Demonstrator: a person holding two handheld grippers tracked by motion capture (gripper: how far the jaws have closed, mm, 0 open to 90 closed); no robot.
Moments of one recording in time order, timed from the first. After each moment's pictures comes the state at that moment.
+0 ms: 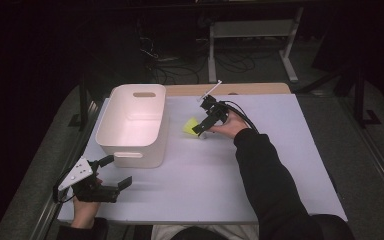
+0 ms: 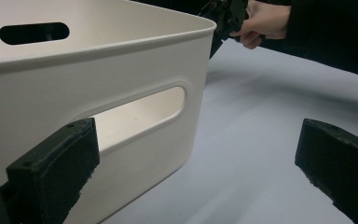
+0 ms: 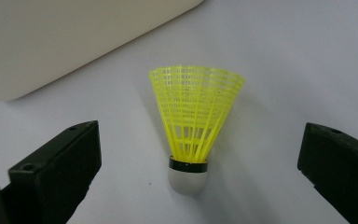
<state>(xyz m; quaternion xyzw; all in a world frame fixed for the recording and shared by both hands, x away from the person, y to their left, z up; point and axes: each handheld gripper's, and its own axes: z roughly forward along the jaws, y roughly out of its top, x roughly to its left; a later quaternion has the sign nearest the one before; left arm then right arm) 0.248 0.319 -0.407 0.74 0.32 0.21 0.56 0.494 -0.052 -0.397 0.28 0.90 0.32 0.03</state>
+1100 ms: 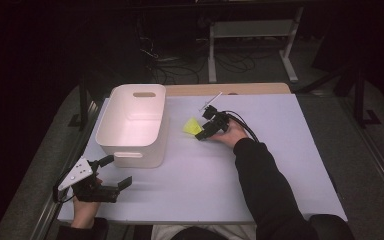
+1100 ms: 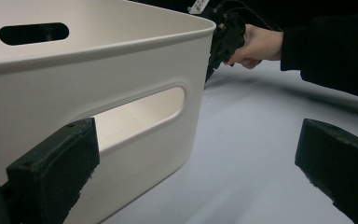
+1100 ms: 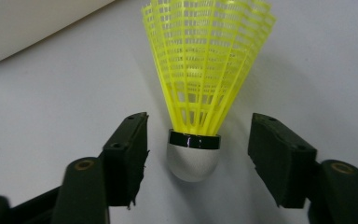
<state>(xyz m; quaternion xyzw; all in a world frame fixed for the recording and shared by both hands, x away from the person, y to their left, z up) 0.248 0.319 -0.407 0.74 0.31 0.21 0.56 0.492 -0.058 -0.436 0.28 0.91 0.32 0.00</state>
